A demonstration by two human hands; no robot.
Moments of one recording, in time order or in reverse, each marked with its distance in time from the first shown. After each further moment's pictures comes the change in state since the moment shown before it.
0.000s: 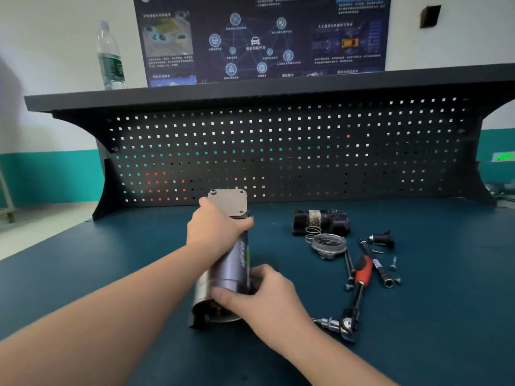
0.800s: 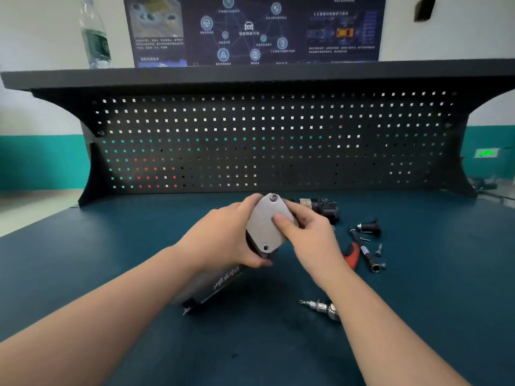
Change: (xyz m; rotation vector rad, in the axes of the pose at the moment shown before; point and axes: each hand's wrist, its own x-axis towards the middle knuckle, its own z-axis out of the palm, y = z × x) left_hand -0.041 -0.006 -0.013 0.223 -0.269 0.802; right_hand 0.046 0.012 -0.066 0.282 0.217 -0.280
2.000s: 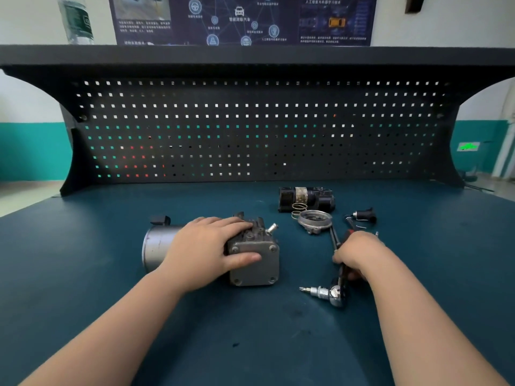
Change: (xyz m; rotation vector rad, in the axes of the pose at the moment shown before) left_hand -0.032 -0.032 0.037 0.176 0.026 0.001; right_hand 0.006 0.012 -0.061 -1.143 -0.082 0.852
